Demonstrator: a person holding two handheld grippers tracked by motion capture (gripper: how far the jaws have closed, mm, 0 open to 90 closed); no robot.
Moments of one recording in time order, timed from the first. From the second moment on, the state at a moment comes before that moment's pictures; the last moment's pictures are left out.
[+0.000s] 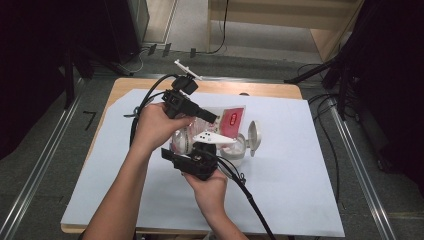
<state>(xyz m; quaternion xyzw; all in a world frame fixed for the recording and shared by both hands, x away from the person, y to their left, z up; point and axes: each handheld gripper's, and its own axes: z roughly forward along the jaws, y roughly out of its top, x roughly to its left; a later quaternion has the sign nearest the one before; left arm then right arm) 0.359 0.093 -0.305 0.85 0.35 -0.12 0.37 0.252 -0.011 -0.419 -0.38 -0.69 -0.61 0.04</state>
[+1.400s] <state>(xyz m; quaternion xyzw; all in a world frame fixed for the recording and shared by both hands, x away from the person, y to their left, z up) 0.358 0.091 -0.304 0.84 0.36 -0.10 0.38 0.255 -0.012 -0.418 -0.38 -0.70 -0.60 0.04</state>
